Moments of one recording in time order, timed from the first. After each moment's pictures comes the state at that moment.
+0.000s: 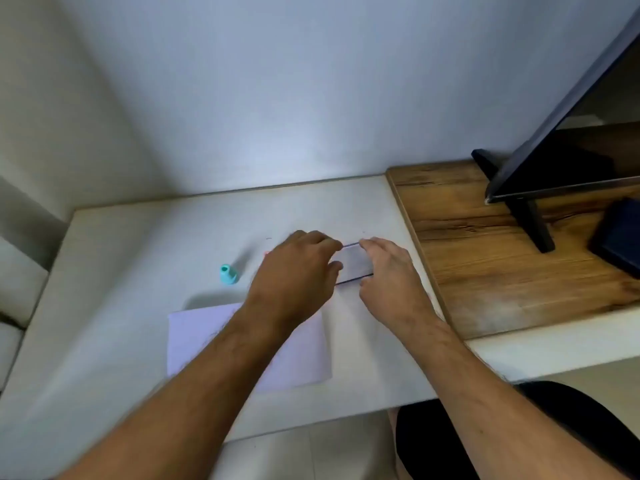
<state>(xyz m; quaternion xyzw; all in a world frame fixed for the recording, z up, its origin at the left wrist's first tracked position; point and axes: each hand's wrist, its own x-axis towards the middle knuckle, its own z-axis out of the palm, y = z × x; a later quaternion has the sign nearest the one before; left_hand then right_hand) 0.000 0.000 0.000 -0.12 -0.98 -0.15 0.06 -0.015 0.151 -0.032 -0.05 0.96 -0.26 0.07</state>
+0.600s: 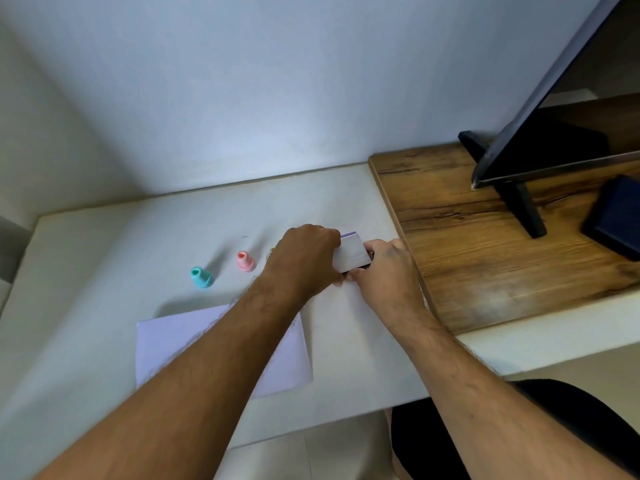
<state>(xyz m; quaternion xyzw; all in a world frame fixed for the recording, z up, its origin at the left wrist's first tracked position) -0.053 0.030 -0.031 -0.11 -0.99 -0.09 -0.09 -0.035 0.164 -0.051 0.09 0.95 -0.30 0.06</state>
